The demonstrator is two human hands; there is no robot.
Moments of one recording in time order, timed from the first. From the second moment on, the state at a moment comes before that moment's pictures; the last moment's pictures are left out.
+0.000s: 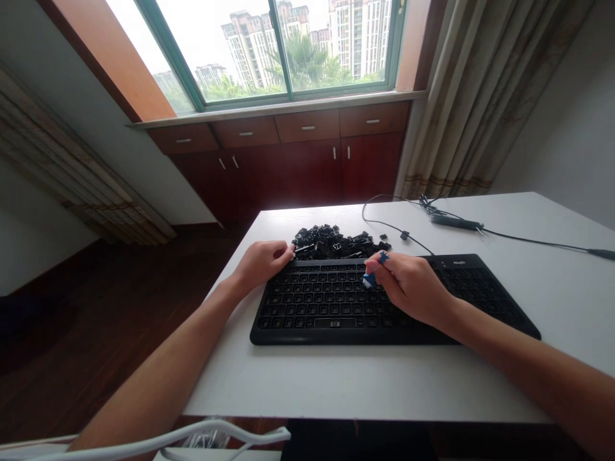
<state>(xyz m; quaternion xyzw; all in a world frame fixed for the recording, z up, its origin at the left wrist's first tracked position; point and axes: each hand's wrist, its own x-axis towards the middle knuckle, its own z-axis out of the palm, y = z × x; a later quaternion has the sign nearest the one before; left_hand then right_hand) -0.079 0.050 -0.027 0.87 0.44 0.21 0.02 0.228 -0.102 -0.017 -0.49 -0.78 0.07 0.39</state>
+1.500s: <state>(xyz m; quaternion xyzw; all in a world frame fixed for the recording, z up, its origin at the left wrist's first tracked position) -0.078 0.049 -0.026 0.87 0.44 0.21 0.03 0.226 -0.102 -0.016 -0.42 -0.82 0.07 0.38</state>
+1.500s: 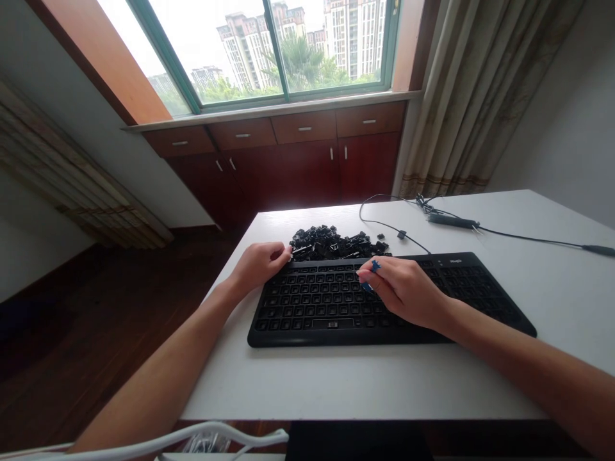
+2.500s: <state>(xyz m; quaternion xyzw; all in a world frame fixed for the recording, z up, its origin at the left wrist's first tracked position) -0.079 0.052 -0.028 0.87 0.44 0.21 0.02 0.222 -0.103 -0.021 -0.42 -0.82 0.02 0.40</state>
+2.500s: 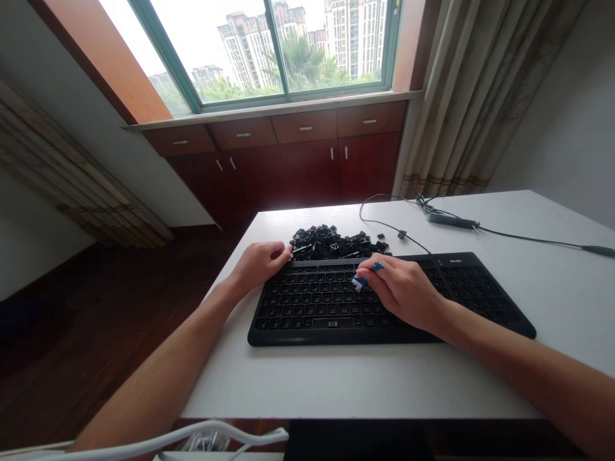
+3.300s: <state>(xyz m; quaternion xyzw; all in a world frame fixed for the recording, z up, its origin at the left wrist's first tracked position) -0.079 0.052 -0.028 0.87 0.44 0.21 0.03 0.223 -0.103 -0.019 -0.42 -0.82 -0.13 0.38</state>
